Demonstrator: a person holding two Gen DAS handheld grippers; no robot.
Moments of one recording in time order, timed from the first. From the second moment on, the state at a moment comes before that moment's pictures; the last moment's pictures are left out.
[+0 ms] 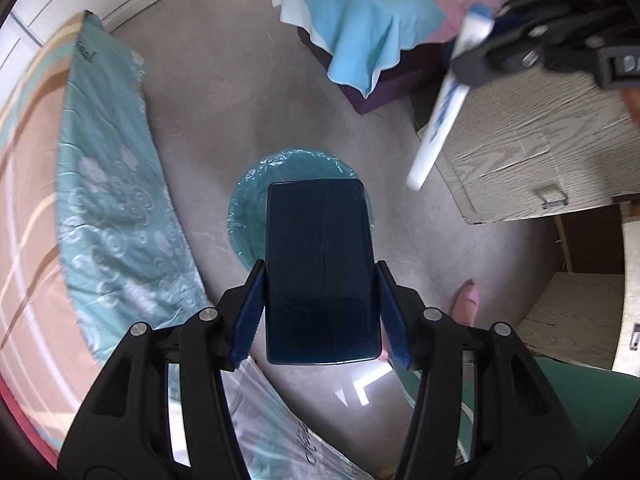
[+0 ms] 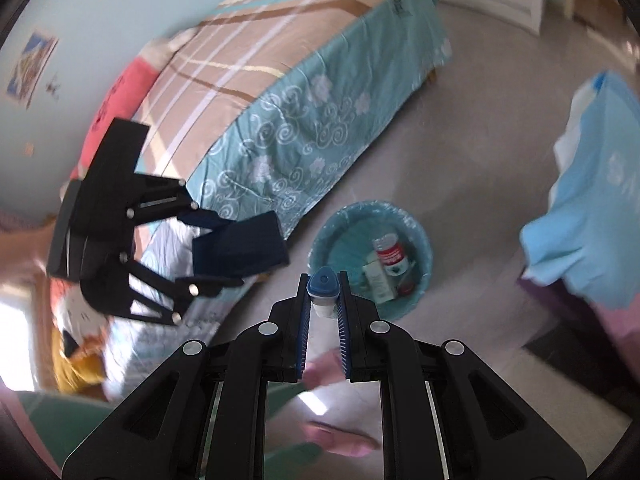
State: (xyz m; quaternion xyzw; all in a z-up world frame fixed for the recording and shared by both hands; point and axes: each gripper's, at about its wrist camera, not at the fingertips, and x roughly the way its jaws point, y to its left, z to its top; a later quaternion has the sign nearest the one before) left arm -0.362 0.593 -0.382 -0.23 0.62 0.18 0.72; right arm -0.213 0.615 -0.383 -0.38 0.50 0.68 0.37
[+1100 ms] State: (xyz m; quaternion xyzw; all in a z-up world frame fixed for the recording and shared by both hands) left arm -0.371 0.606 -0.591 -0.30 0.67 0.17 0.66; right arm -0.211 0.599 -0.628 -0.33 0.62 0.56 0.43
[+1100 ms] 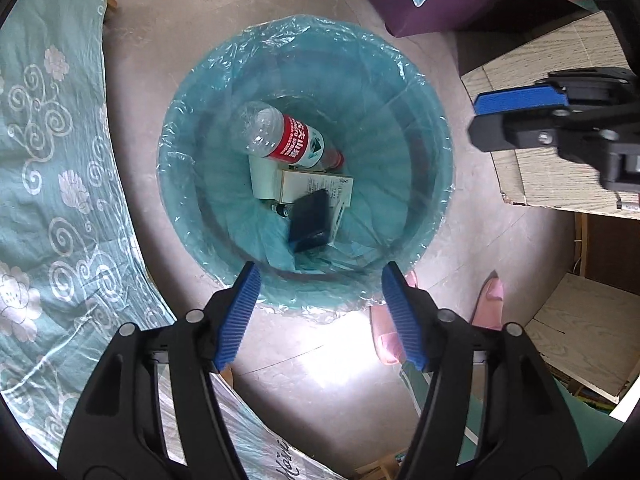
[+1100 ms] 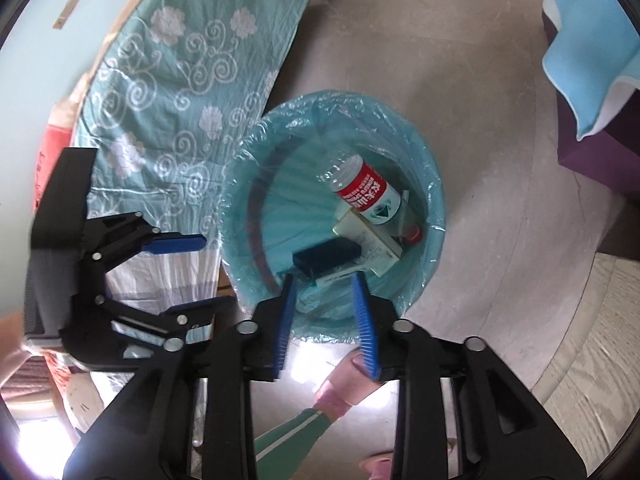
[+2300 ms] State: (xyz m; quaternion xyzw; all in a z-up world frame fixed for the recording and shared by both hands) left arm -0.361 0.551 -0.291 -0.24 0.59 0.21 0.74; right arm -0.199 0.519 -0.288 -0.15 0.56 0.69 0.43
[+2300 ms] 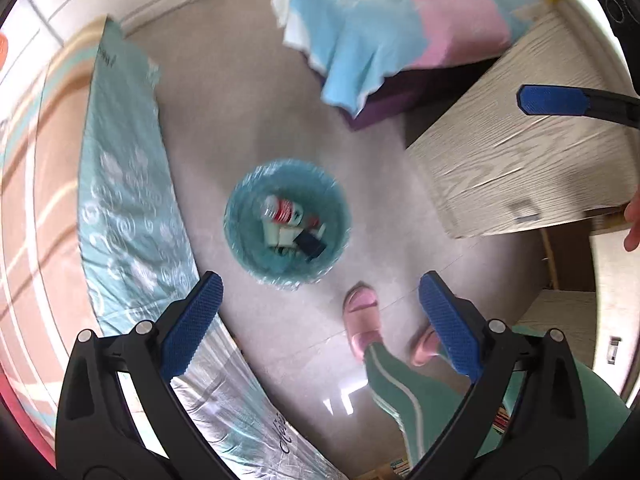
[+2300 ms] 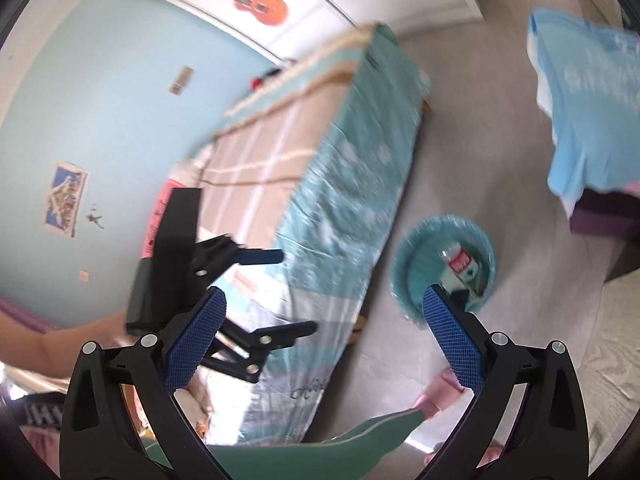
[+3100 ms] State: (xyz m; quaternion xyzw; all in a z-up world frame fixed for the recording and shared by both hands) left arm -0.200 0.388 -0.113 -0.09 0.52 -0.03 0.85; right arm -0.090 0.191 -0.083 -0.06 0.47 0.53 0.70
